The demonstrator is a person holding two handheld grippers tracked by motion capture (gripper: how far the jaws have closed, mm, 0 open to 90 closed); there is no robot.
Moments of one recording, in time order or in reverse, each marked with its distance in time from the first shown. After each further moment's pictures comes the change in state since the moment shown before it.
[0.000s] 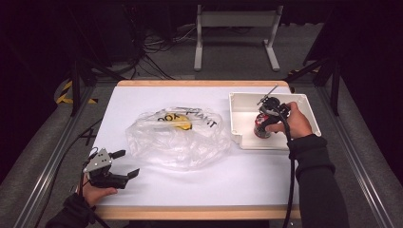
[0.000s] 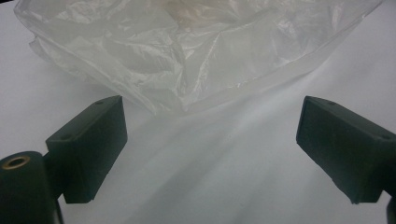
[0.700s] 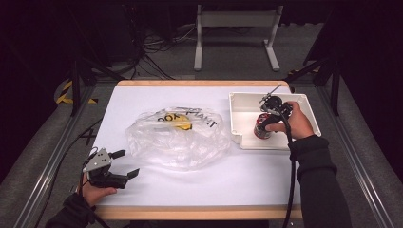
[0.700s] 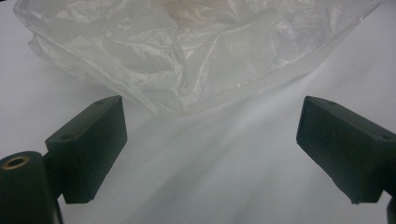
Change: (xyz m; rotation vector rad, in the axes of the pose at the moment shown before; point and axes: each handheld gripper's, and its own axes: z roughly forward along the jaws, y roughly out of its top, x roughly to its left) left arm 0.001 0.000 -0.001 0.001 -0.006 0.006; right arm 0.002 -0.003 -0.008 -0.055 -0.065 0.041
